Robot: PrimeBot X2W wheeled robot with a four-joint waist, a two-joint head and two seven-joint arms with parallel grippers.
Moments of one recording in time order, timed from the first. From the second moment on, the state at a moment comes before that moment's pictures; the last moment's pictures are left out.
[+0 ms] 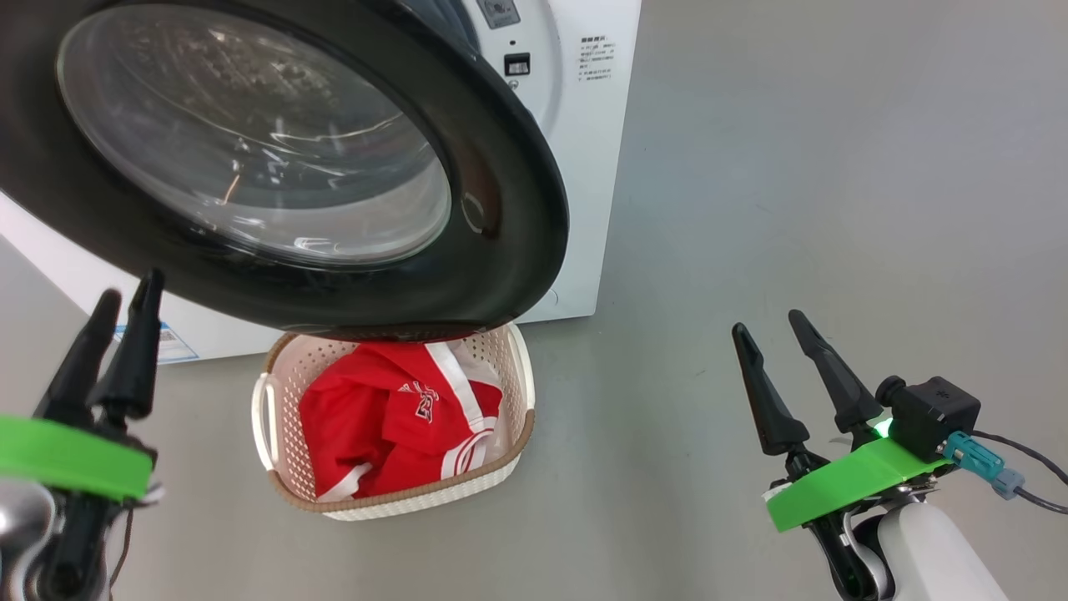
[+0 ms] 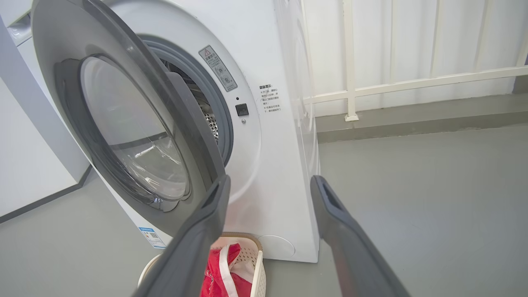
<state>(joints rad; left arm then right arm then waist) -0.25 0.28 0.01 -0.07 -0.99 -0.04 0.23 -0.25 -0.13 0.16 0.23 0.38 0.13 -0.26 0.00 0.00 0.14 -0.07</state>
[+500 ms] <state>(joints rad) -0.09 0.30 -0.03 -0.06 -0.72 -0.07 -0.04 -0.25 -0.14 0.15 0.22 0.38 0.13 -0.26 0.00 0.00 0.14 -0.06</state>
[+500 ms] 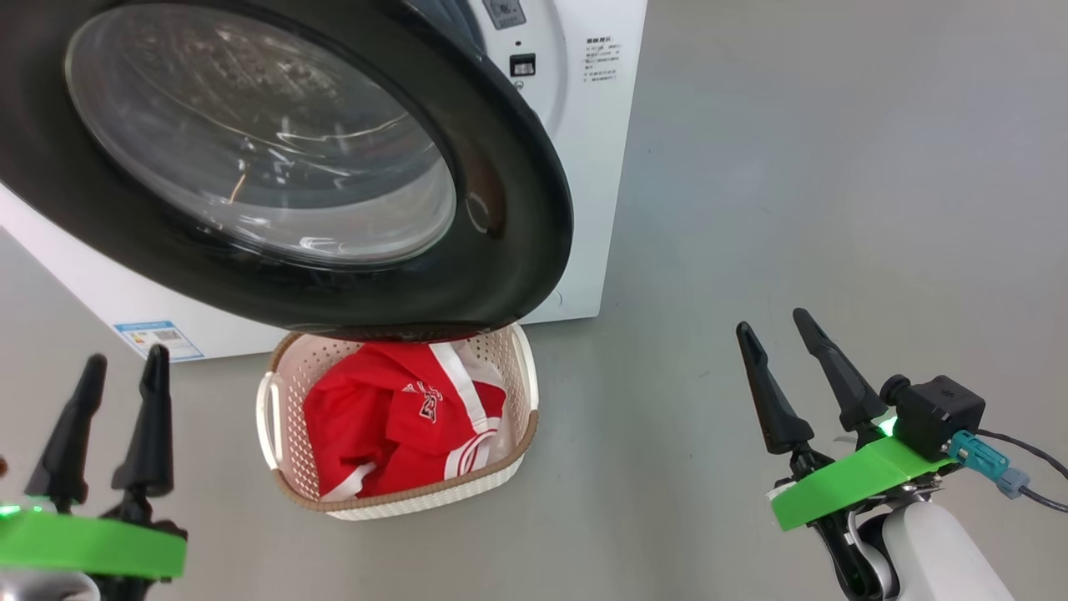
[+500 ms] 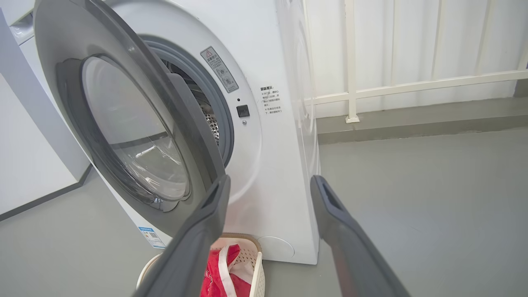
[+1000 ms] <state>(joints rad) -0.02 0.27 -0.07 -0.01 -0.52 -0.03 -0.23 -0.25 -0.15 0.15 0.22 0.38 0.13 -0.26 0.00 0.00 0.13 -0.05</state>
